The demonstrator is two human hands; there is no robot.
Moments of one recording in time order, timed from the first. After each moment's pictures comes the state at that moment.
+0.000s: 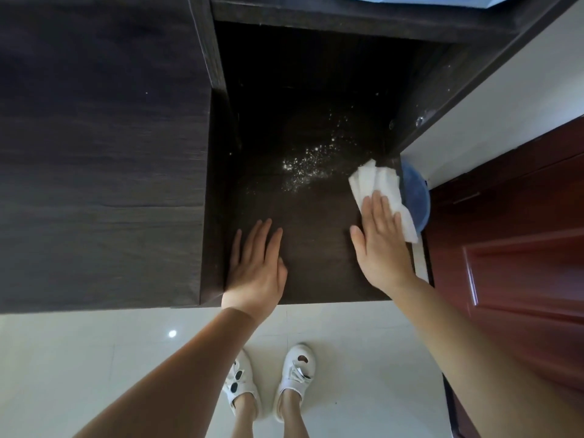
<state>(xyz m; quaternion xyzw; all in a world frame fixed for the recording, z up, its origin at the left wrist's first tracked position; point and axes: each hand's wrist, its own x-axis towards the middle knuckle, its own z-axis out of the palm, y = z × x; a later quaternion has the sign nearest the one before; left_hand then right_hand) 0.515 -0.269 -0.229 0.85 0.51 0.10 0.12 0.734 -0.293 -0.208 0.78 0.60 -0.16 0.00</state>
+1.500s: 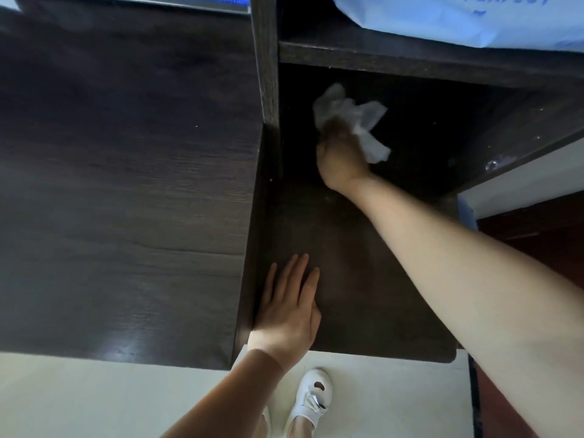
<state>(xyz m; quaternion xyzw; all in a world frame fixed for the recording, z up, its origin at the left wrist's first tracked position) 0.513 -0.269 -0.229 0.84 0.50 0.11 0.16 0.663 -0.062 -0.211 0.74 0.63 -0.22 -0.08</state>
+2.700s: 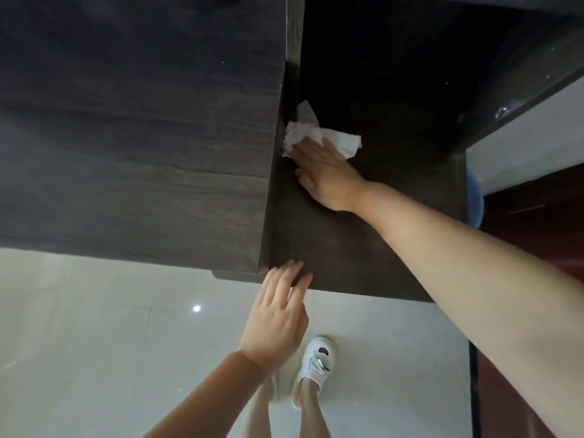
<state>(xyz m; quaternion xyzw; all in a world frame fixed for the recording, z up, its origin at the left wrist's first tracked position) 0.465 -0.346 -0.225 0.84 0.49 0.13 0.21 0.632 -0.155 -0.208 0.56 0.79 -0.26 0.00</state>
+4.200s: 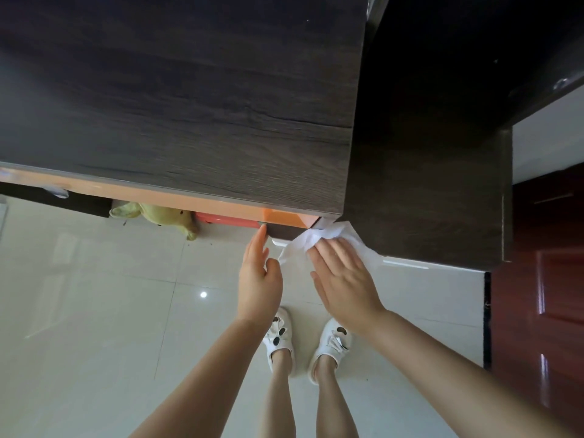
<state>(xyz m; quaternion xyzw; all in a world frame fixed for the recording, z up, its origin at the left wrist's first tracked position) 0.393 -0.344 -0.198 0.40 0.69 0.32 0.51 0.543 -0.366 -0.234 0.57 0.82 -0.05 -0.07</state>
